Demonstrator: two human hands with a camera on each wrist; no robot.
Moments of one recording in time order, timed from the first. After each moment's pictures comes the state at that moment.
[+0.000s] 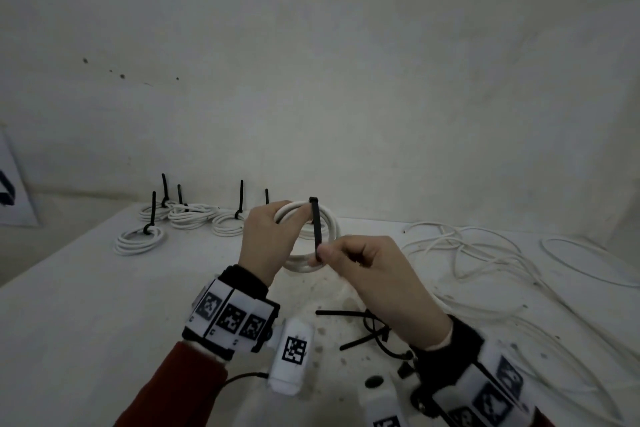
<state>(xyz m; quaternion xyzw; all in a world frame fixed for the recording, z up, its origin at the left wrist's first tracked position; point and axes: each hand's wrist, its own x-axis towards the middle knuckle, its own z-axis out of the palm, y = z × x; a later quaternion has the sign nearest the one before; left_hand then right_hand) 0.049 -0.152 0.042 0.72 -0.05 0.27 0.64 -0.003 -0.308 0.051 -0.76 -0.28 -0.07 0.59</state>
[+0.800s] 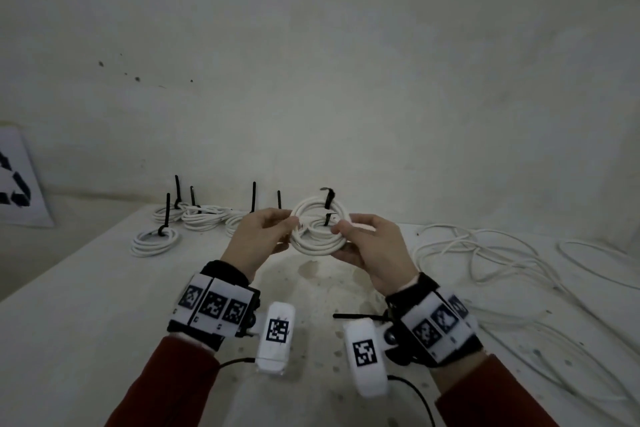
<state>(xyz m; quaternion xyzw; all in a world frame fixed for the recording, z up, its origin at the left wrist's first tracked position) 0.073 -0.097 0.024 0.73 0.00 0.12 0.68 0.072 -0.274 0.033 -0.60 -0.02 0.01 0.80</state>
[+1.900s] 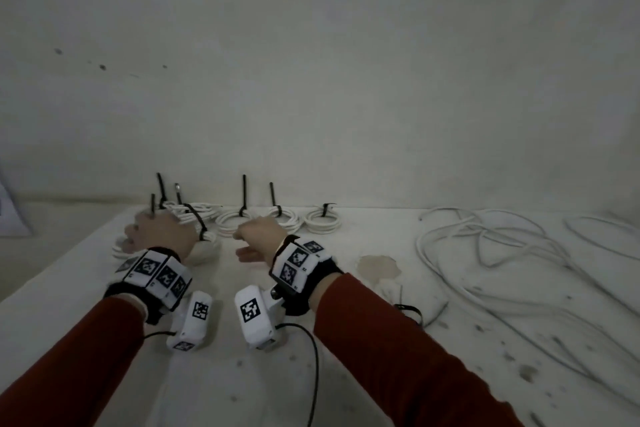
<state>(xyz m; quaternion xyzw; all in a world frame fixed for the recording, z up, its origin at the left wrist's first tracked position) 0.148 0.039 -0.015 0.92 0.32 0.14 0.16 0.166 -0.121 -0.010 -0.75 -0.06 0.22 0.62</state>
